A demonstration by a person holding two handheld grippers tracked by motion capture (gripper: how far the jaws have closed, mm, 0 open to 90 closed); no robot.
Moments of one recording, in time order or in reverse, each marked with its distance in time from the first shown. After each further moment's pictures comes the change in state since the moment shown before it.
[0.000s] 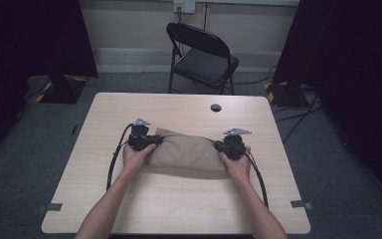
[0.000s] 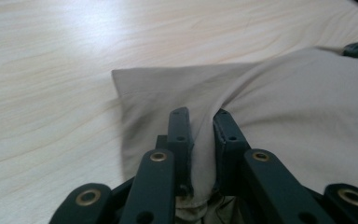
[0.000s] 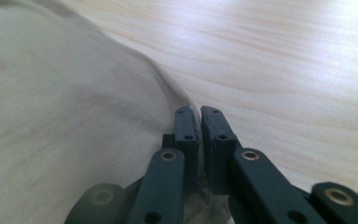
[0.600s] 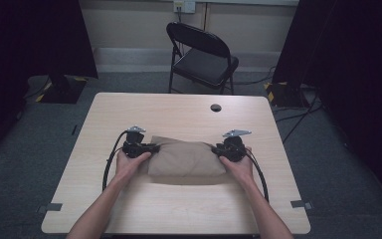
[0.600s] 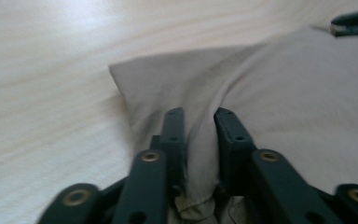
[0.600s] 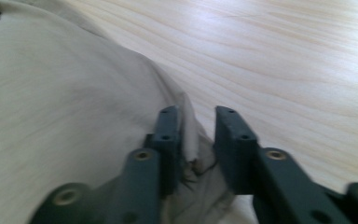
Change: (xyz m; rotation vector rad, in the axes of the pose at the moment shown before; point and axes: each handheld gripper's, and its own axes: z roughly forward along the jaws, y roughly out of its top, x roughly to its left) left arm 0.000 -0.018 -0.023 0.038 -0.054 -0.043; right arm 0.002 -0.001 -0.008 0.054 0.076 -0.054
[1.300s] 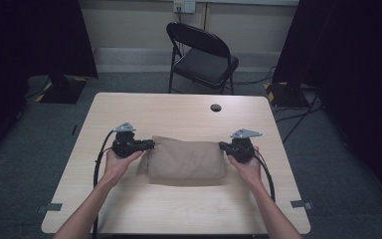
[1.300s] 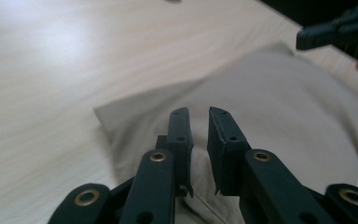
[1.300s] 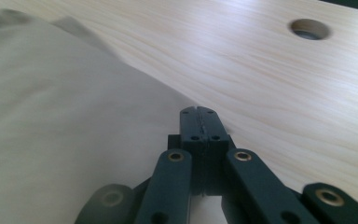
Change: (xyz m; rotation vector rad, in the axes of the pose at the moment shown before) left arm -0.015 0.004 -0.038 -0.079 -0.090 0.129; right arm 0.003 0.004 -0.039 -0.110 0.010 -0.075
